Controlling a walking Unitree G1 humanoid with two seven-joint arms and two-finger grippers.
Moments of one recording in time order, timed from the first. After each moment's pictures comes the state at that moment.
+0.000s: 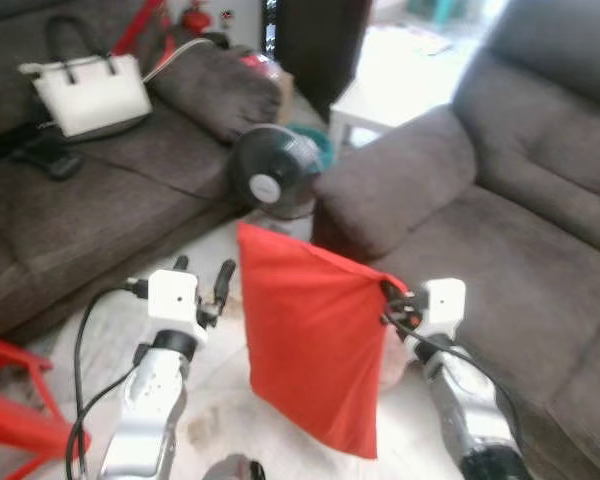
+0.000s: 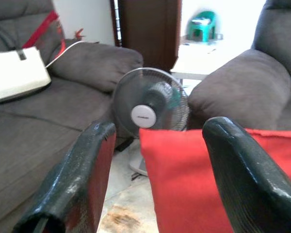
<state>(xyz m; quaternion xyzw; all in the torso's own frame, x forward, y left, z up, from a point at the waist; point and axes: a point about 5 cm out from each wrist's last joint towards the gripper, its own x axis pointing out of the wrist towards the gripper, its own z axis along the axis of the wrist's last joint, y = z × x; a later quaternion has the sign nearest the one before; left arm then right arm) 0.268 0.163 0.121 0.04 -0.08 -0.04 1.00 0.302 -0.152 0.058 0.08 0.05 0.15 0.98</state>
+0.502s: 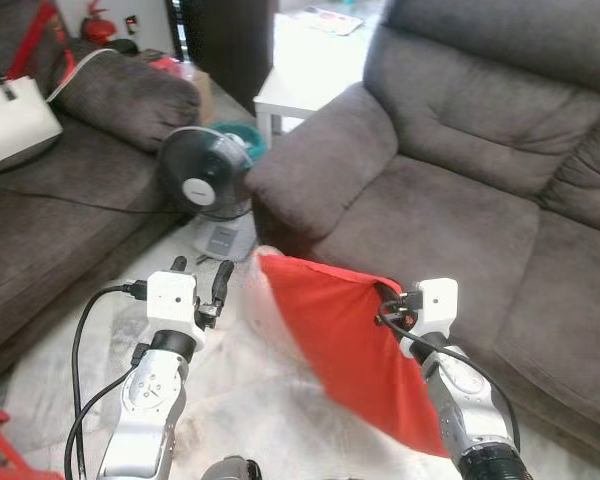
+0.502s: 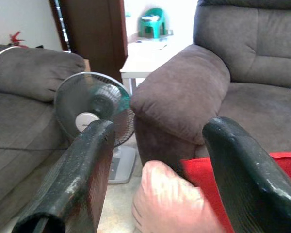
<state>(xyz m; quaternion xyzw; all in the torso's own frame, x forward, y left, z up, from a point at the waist) 0.268 0.159 0.120 0.05 -0.08 -0.05 0.99 0.299 -0.164 0.055 0.06 0.06 0.13 0.99</state>
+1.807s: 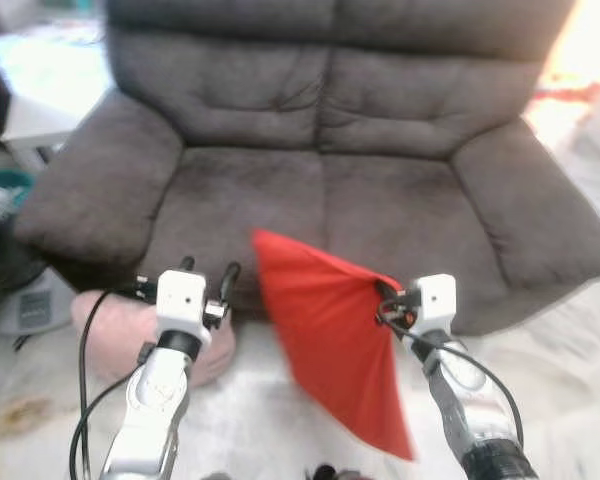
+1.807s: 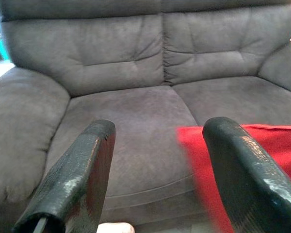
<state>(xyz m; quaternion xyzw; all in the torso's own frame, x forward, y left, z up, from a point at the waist) 0.269 0.160 0.116 0.07 -0.07 -0.05 0.99 0.303 -0.160 0.055 0.05 0.07 0.15 0.99</state>
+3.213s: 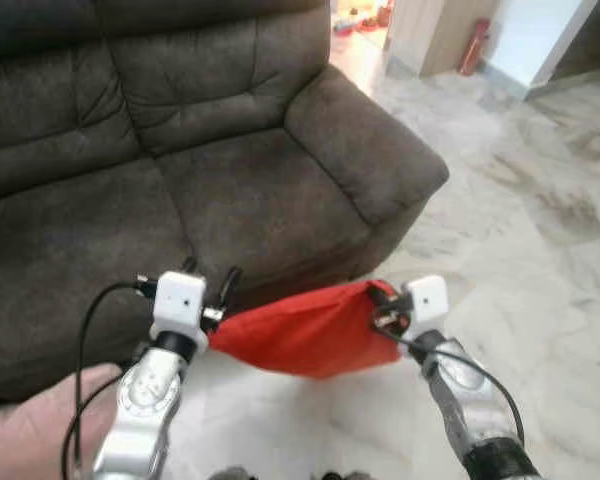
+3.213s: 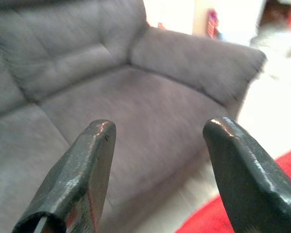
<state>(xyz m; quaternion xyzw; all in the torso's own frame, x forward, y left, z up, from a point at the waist) 0.268 0.168 0.114 0.09 -0.05 -0.13 0.99 0.302 -0.150 0.060 0.00 0.07 0.24 0.97</state>
